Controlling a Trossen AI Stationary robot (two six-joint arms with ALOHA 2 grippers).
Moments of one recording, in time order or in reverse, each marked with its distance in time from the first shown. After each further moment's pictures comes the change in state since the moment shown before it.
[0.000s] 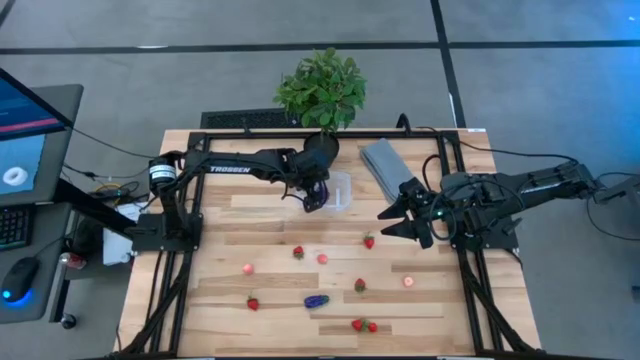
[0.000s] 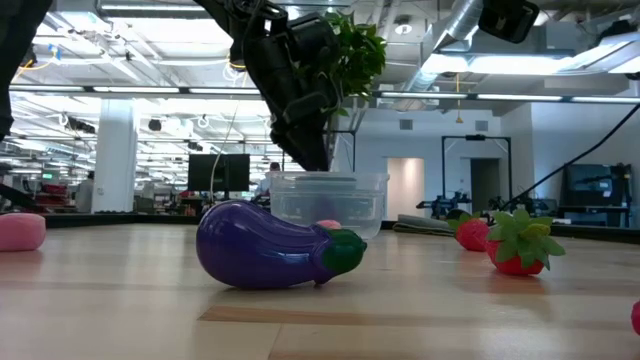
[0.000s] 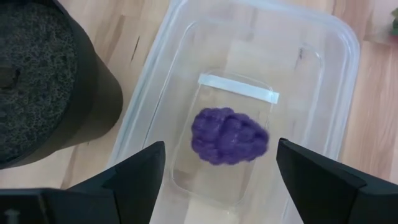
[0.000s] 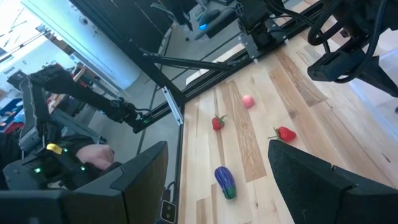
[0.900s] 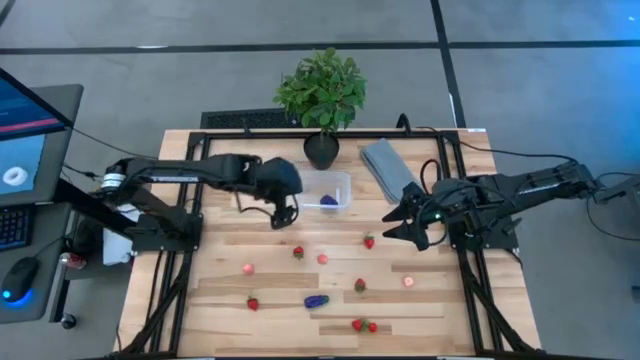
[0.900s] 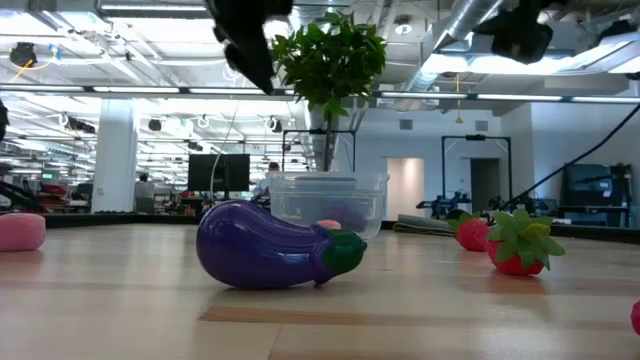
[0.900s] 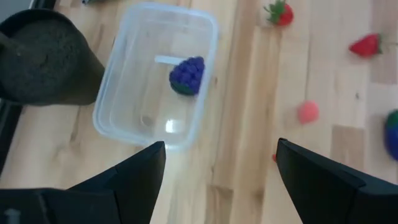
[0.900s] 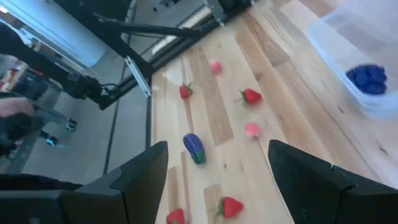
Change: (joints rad) left arm -0.206 -0.363 -0.006 -0.339 -0.054 -0.096; right arm 0.003 0.000 -0.023 -0.170 0.028 0.026
